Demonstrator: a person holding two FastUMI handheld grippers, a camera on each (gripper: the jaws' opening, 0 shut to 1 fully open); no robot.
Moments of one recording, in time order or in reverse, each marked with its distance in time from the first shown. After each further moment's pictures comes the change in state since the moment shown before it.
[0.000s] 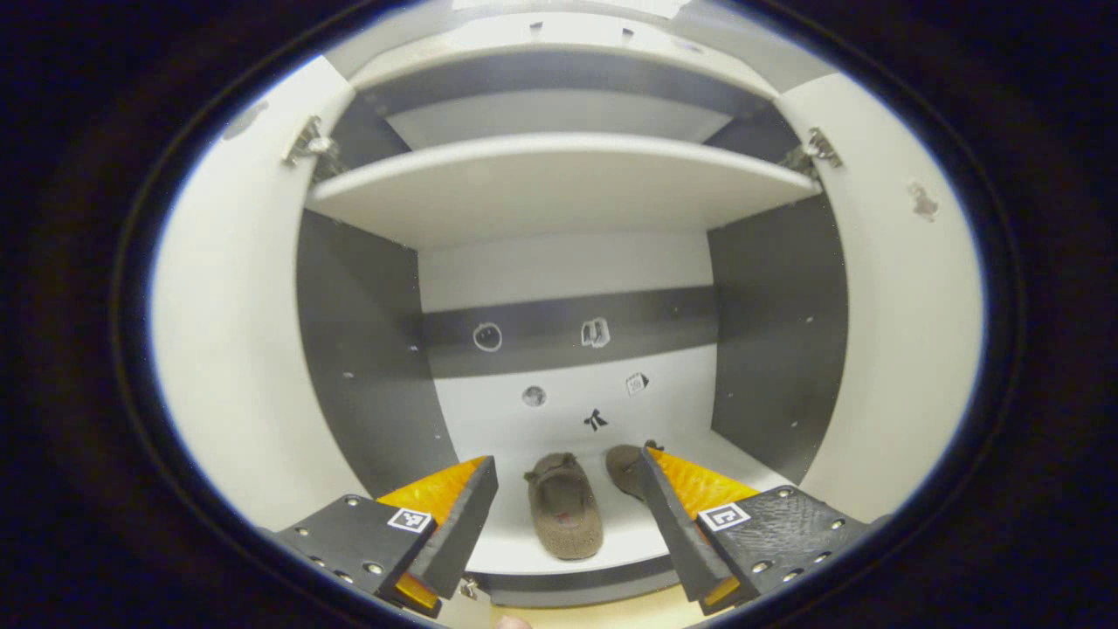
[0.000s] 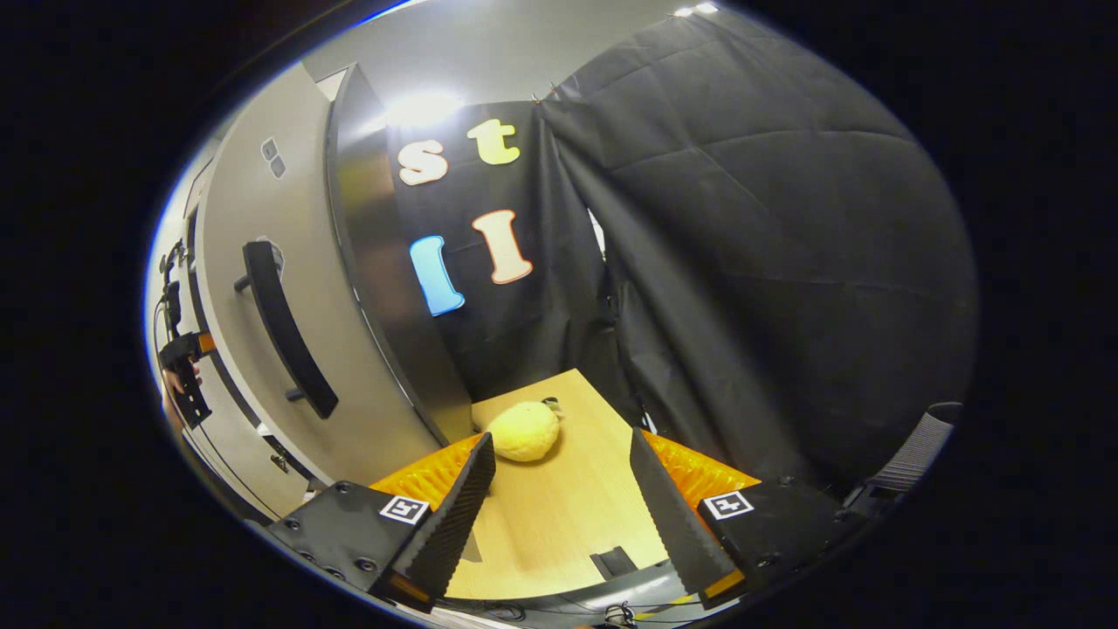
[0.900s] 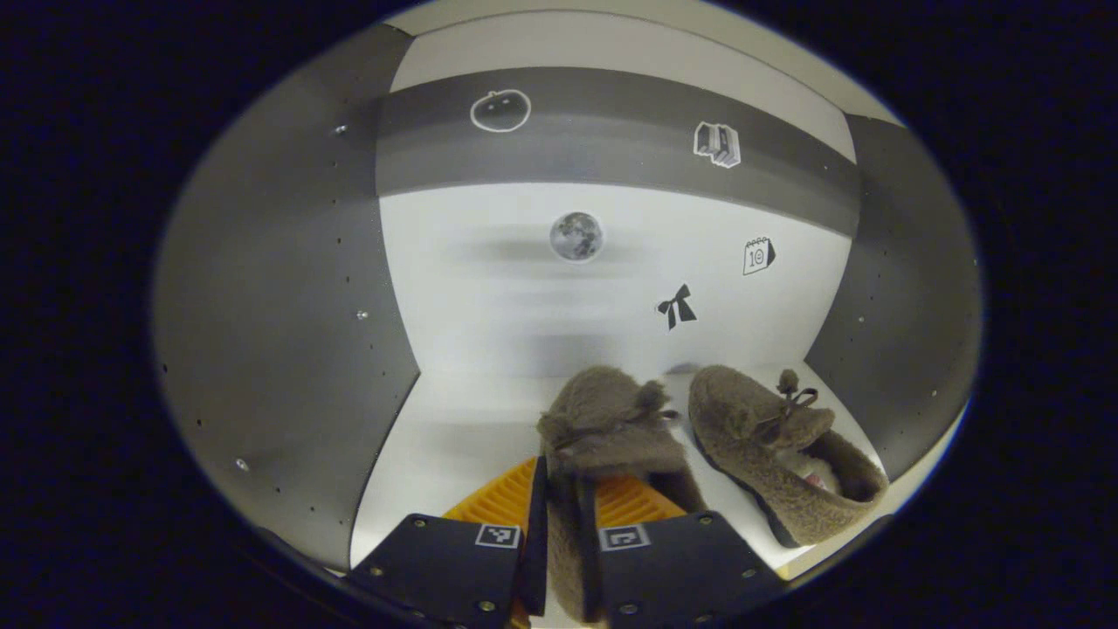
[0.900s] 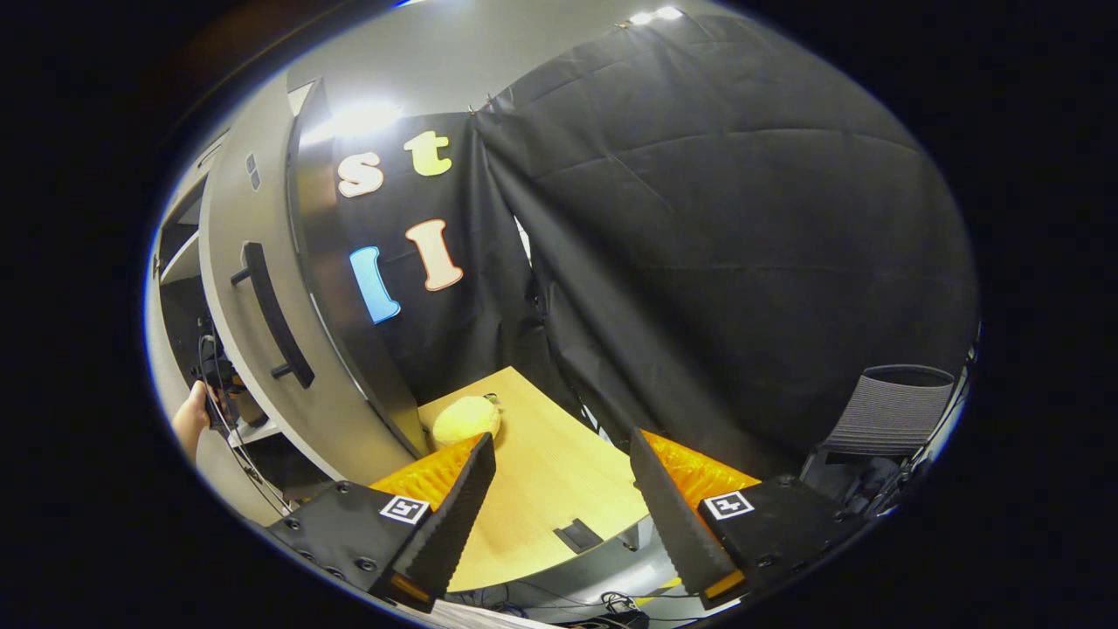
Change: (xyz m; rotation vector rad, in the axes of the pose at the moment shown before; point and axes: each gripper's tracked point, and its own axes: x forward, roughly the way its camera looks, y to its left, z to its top) left arm 0.191 0.039 -0.189 -0.150 0.500 0.011; right arm -0.089 -0.043 -0.044 0.101 -0.019 -0.274
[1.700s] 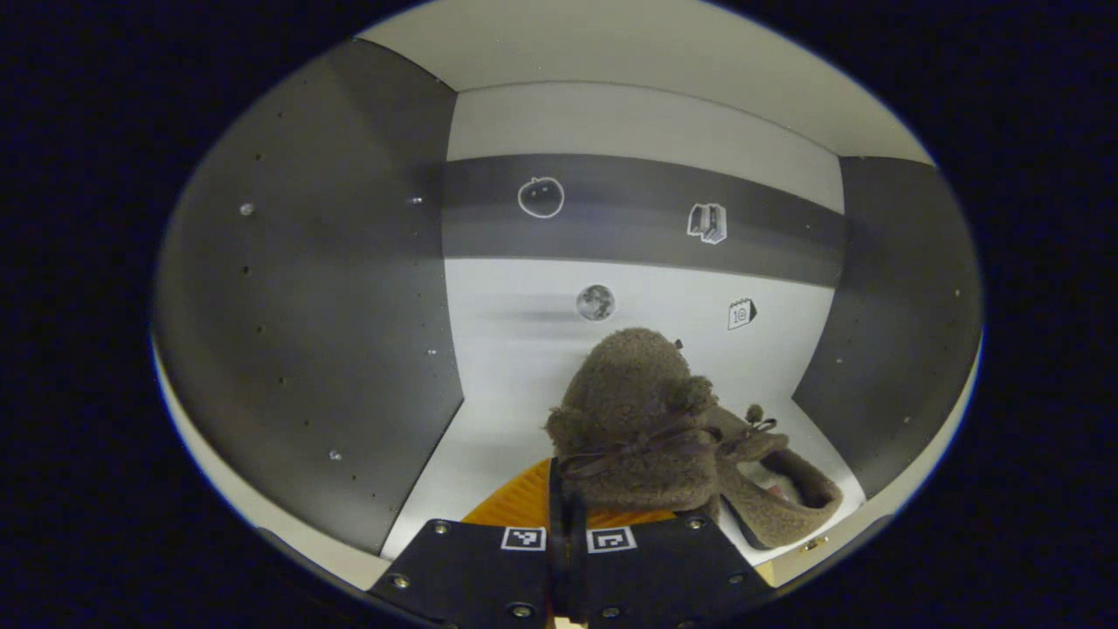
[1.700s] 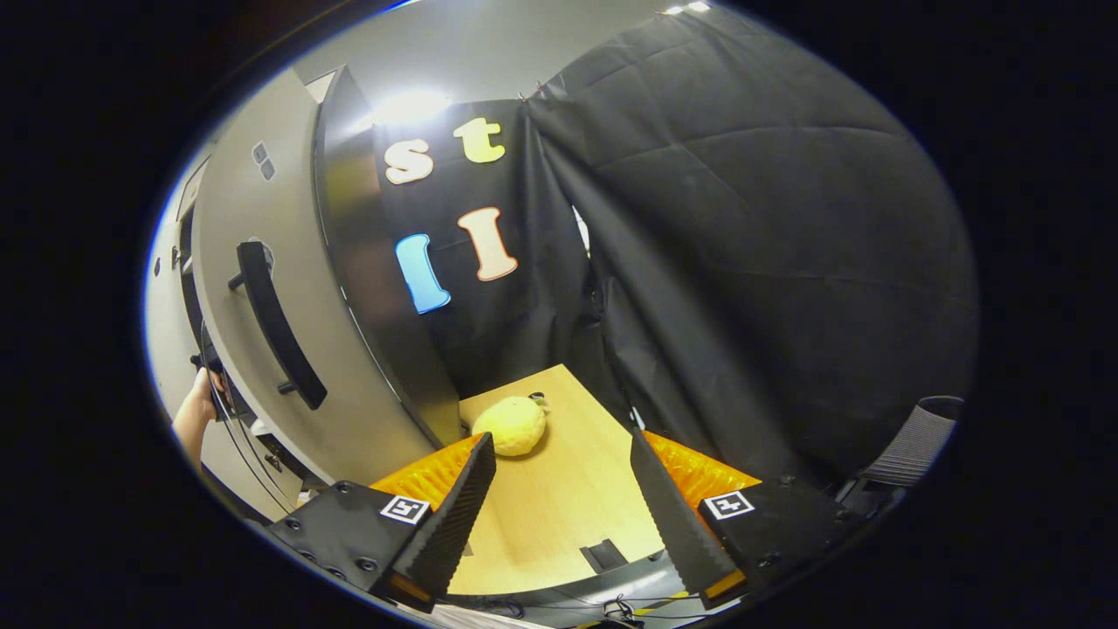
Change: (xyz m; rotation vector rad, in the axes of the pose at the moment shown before) left arm -0.040 0.006 0.027 -0.023 -0.129 0.065; right arm 0.048 0.036 0.023 -0.078 0.030 0.161
